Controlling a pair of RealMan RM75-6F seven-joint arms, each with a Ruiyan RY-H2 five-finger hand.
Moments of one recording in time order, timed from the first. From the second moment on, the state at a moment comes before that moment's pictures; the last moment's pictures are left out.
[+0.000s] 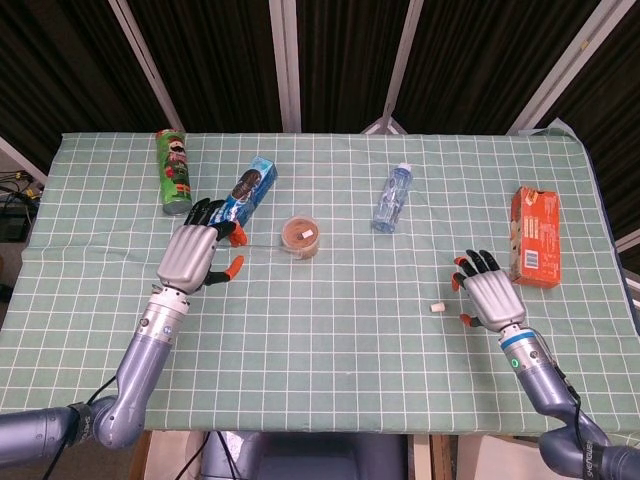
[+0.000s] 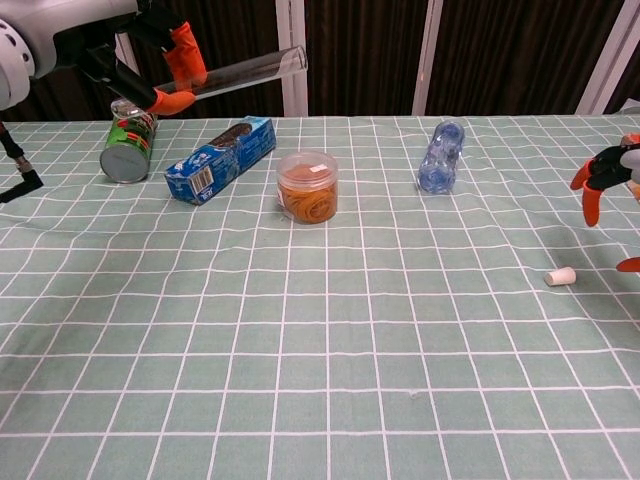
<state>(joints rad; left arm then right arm) -0.71 -1.44 -0.35 -1.87 0.97 1.21 0.48 0.46 -1.33 0.15 -1.42 -1.36 1.00 -0.27</state>
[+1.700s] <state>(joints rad) -0.71 -1.43 -0.31 -1.82 0.96 1.23 0.42 0.53 -1.48 0.11 -1.30 -1.22 0.95 -0.40</state>
